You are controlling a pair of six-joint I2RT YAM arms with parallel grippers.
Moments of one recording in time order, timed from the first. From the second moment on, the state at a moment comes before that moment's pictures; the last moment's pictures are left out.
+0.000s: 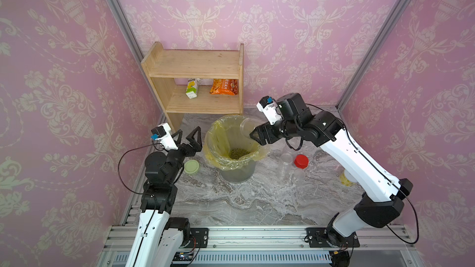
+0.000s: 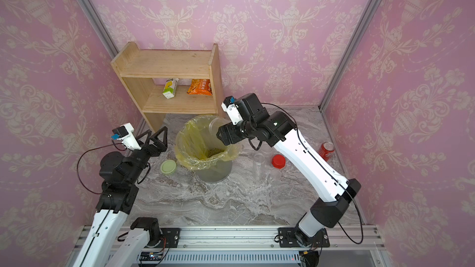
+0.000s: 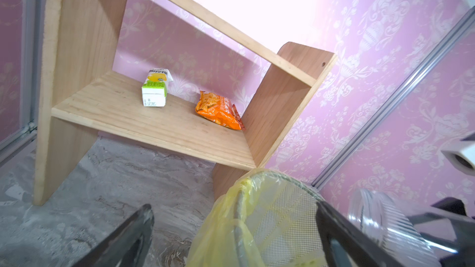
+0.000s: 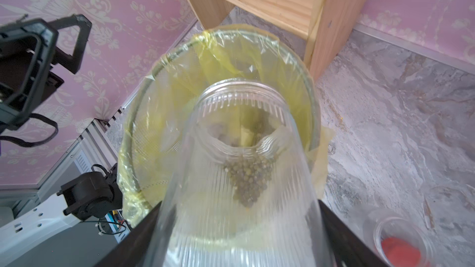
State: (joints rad) left arm -0.04 0.63 0.66 0.07 0.21 -0.52; right arm 0.73 1.63 2.00 -1.06 -0.12 0.20
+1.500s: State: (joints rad) left arm -0.04 0.64 0.67 0.04 0.28 -0.56; right arm 0.78 1.82 2.30 -1.26 -0.14 0.21
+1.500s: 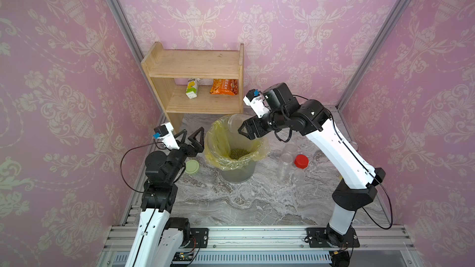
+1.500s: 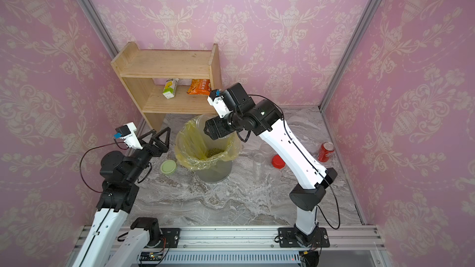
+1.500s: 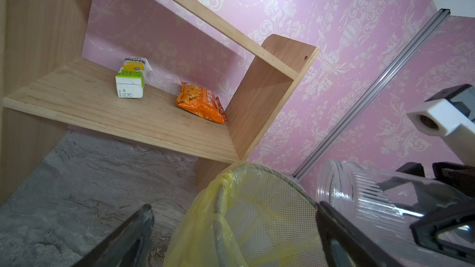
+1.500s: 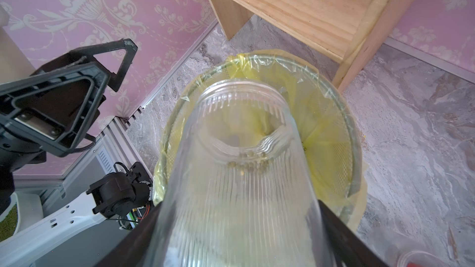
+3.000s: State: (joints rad) left arm -0.04 0.63 0.76 0.02 0.39 -0.60; right arm 0.76 1.81 2.27 -1.27 -0.26 0.20
